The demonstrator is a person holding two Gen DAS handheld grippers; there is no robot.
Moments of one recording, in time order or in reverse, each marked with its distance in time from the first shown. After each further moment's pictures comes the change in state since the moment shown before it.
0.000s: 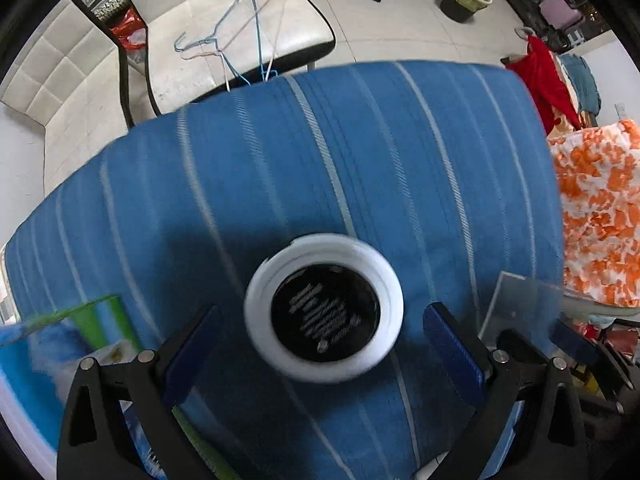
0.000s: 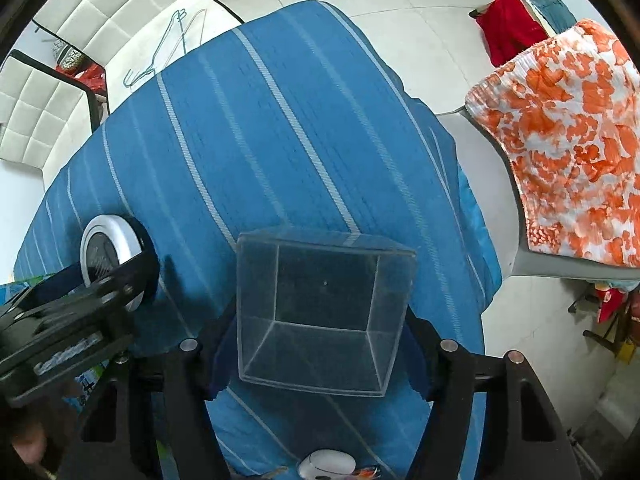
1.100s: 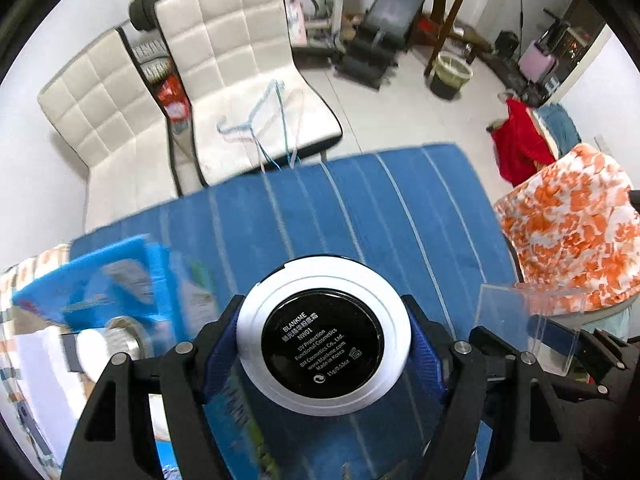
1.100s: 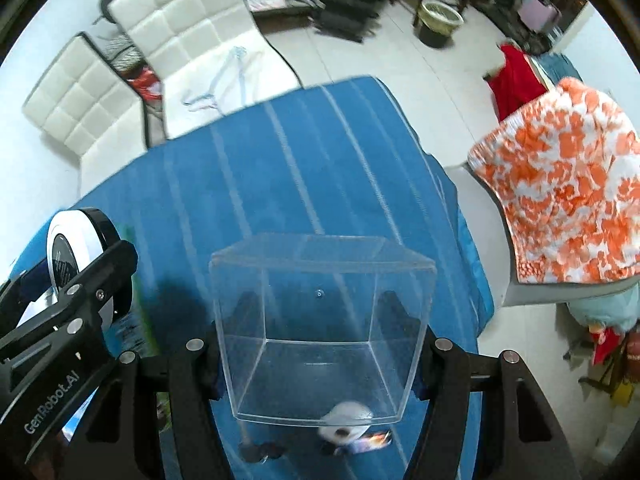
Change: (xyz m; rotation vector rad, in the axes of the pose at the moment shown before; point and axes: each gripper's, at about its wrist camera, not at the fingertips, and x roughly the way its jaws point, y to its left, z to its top) left arm -0.139 0.022 -0.112 0.004 -0.381 0.032; right arm -0.109 0.041 -0.078 -0.131 -0.230 0.036
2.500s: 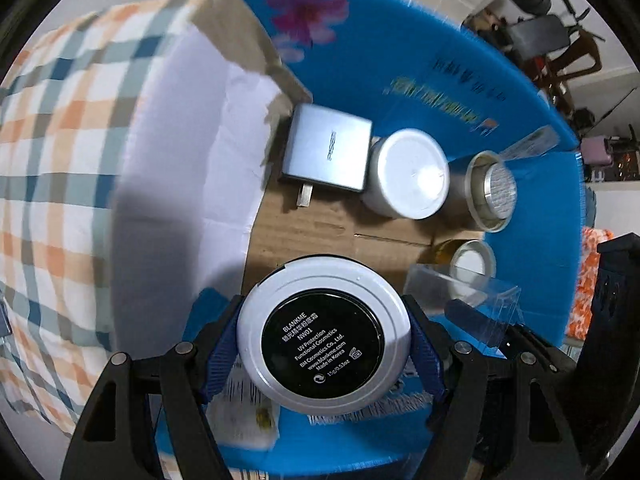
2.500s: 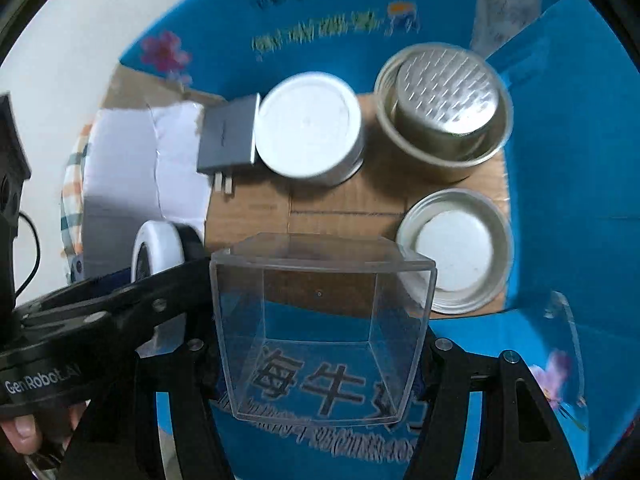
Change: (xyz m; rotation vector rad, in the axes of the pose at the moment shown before) left arm 0.023 0.313 -0.155 -0.472 0.313 -0.126; right arm 0.097 0.336 -0.107 -0.324 0.260 0.320
